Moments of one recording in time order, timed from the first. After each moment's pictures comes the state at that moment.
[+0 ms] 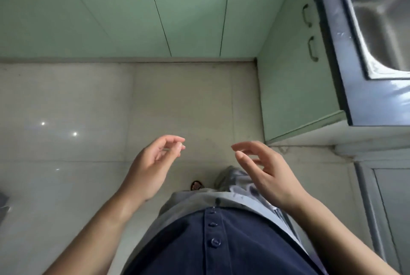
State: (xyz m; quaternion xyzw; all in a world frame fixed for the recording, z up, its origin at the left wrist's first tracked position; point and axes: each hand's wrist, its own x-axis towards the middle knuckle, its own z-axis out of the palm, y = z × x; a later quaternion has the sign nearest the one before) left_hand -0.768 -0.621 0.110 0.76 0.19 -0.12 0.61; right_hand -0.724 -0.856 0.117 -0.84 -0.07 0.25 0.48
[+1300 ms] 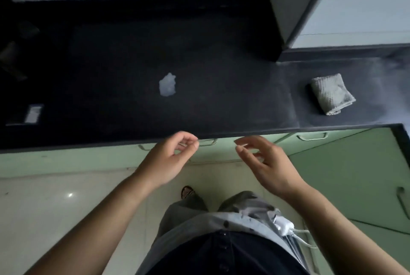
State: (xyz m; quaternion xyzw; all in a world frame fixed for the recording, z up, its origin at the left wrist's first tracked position) left_hand -0.066 -0.293 0.106 0.85 0.08 -0.18 0.49; right_hand -0.047 -0.524 0.115 -0.88 -0.08 0.17 0.44
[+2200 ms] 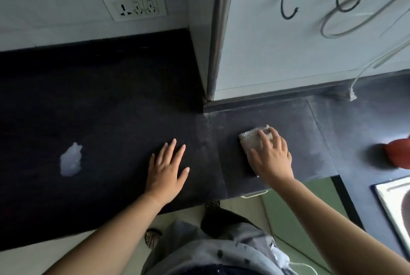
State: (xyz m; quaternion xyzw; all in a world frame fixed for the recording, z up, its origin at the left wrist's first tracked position) left_hand 0.136 -0.469 -0.009 0.98 -0.03 -0.16 0.14; right_hand 0.169 -0.742 0.023 -0.98 0.09 0.11 0.16
